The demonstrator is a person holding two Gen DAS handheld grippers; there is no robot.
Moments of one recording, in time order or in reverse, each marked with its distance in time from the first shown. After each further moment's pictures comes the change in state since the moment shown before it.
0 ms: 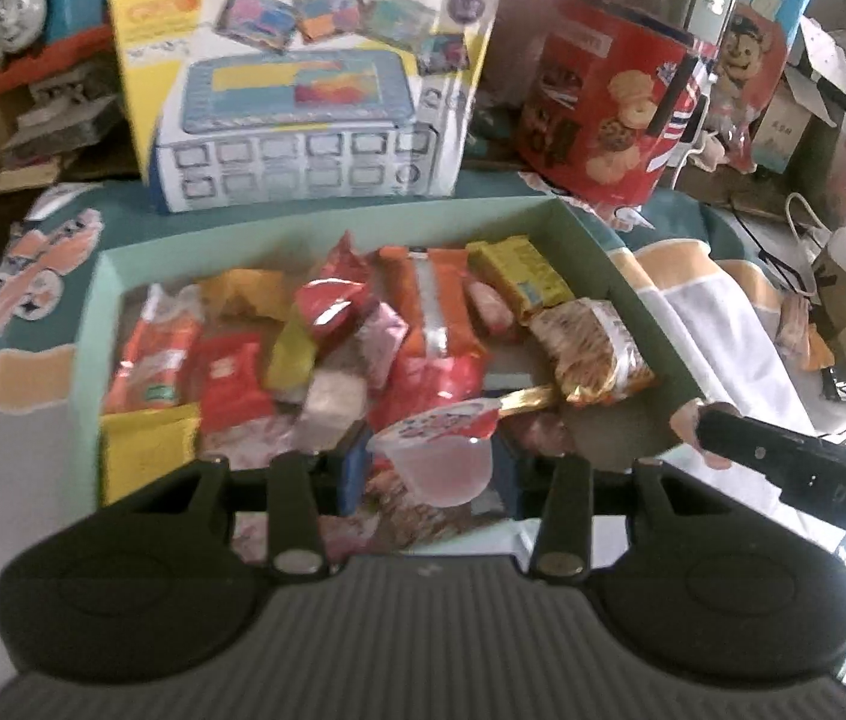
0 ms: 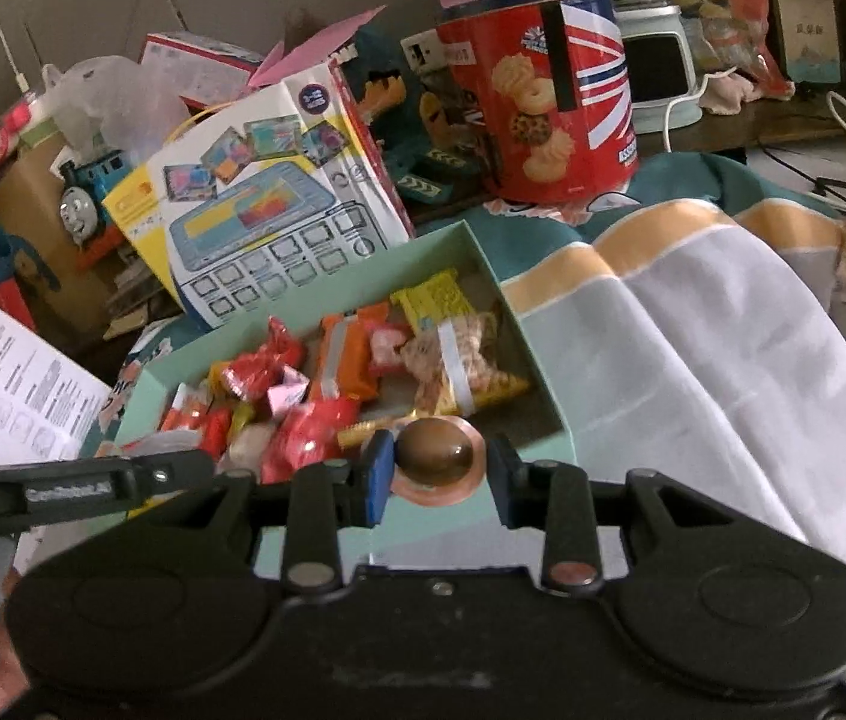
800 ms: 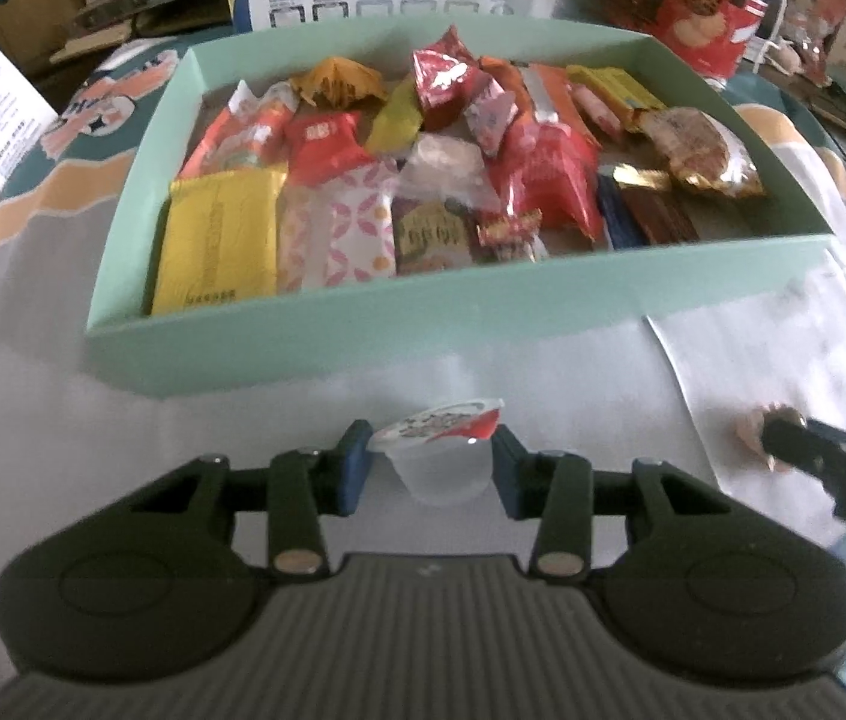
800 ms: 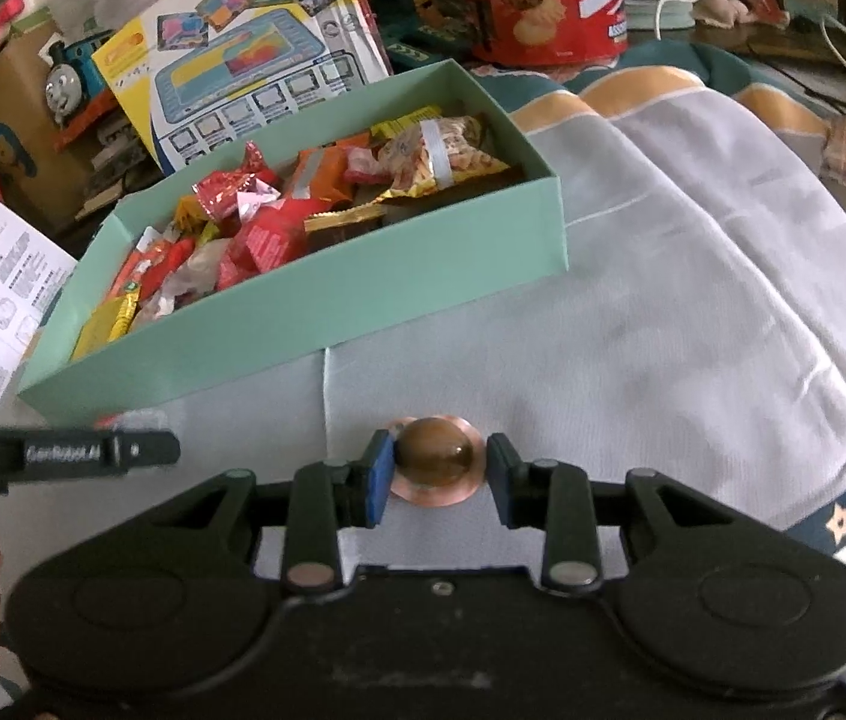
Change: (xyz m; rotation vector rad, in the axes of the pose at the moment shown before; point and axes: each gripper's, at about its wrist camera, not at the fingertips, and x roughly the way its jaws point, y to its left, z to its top) left arm 0.013 0.037 -0.103 -0.042 0.152 0.115; right arm 0.004 -0.001 -0.099 -0.060 0.140 -0.056
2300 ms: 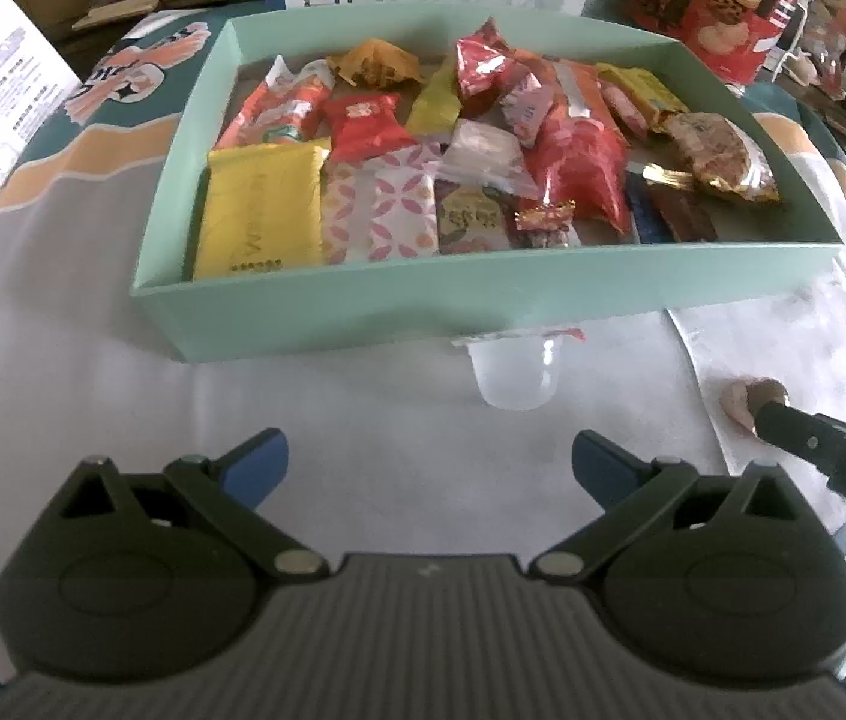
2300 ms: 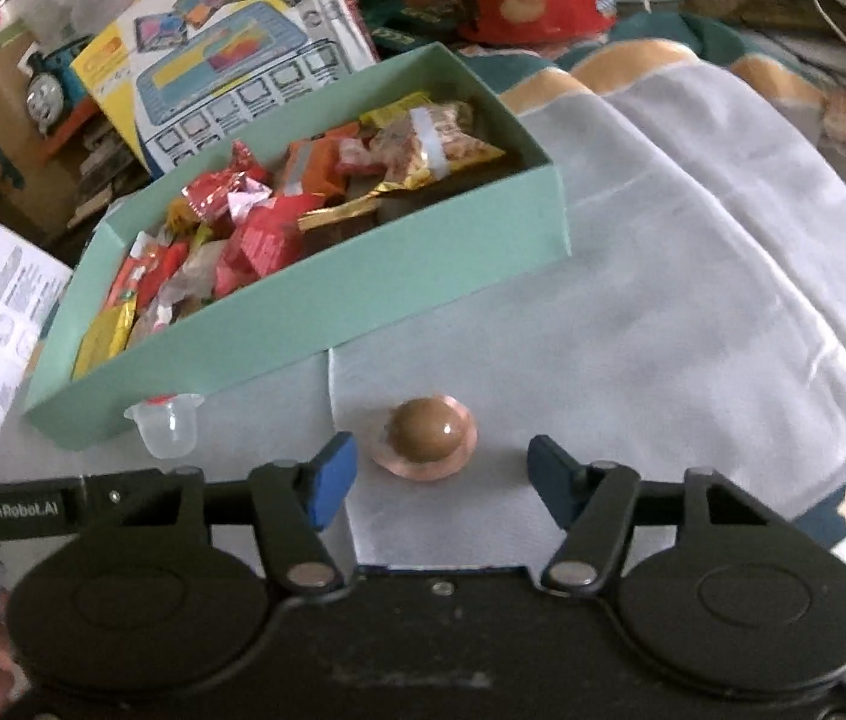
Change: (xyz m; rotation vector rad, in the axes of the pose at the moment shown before) left arm -0.004 0.015 -0.002 -0.064 0.026 0.012; right arm 0.013 0.007 0.013 -0.003 0.044 0.002
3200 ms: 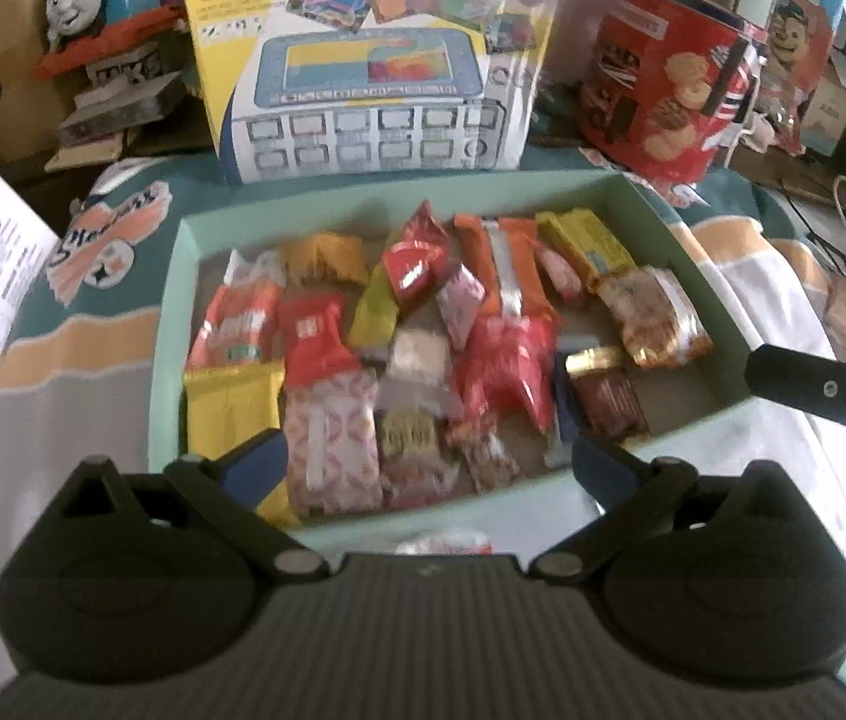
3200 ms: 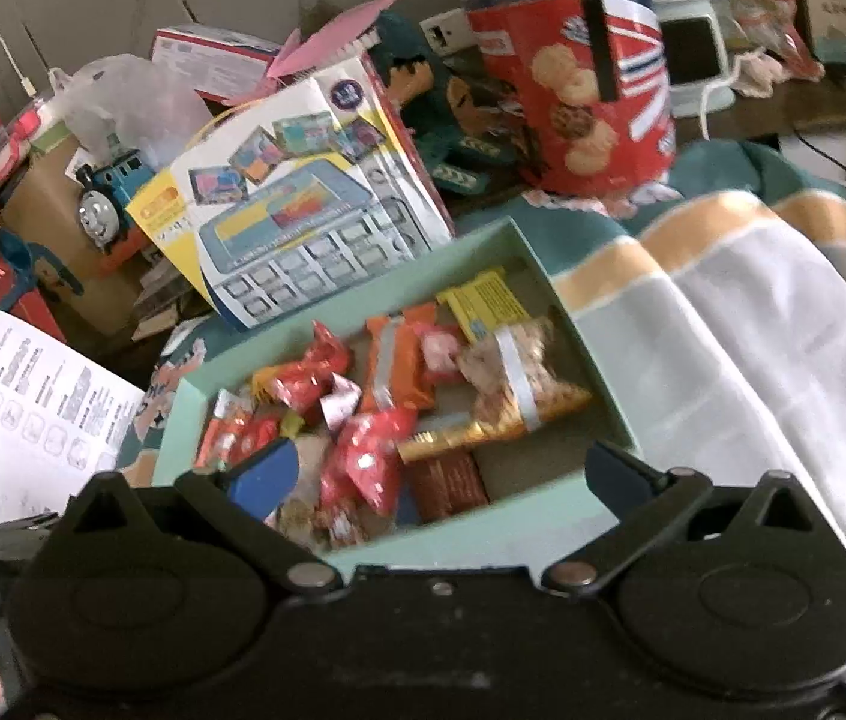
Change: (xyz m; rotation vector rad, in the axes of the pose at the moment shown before) left arm -0.050 -0.033 0.073 0.084 -0.139 -0.021; right arm -0.039 0.003 0.097 0.074 -0.108 0.115
